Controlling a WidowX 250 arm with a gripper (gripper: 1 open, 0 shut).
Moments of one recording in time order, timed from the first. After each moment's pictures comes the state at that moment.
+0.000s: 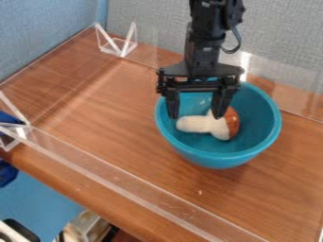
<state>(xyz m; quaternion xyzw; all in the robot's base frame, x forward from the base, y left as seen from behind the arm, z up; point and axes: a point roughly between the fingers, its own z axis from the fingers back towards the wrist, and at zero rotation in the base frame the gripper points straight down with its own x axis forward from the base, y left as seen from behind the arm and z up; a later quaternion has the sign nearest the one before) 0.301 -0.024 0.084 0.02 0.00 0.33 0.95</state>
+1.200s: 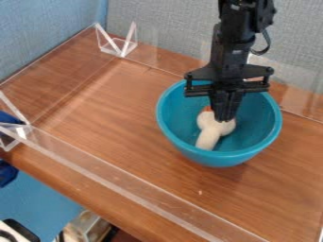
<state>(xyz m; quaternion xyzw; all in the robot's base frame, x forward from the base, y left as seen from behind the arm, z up) 0.314 -0.055 0.084 0.00 -0.01 0.33 0.94</state>
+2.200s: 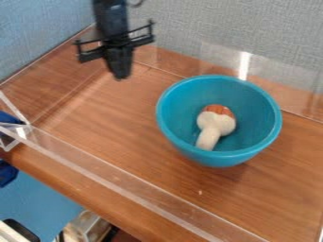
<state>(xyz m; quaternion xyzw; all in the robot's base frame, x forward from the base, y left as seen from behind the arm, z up) 0.286 0.102 0.111 -0.01 -0.04 0.52 0.85</state>
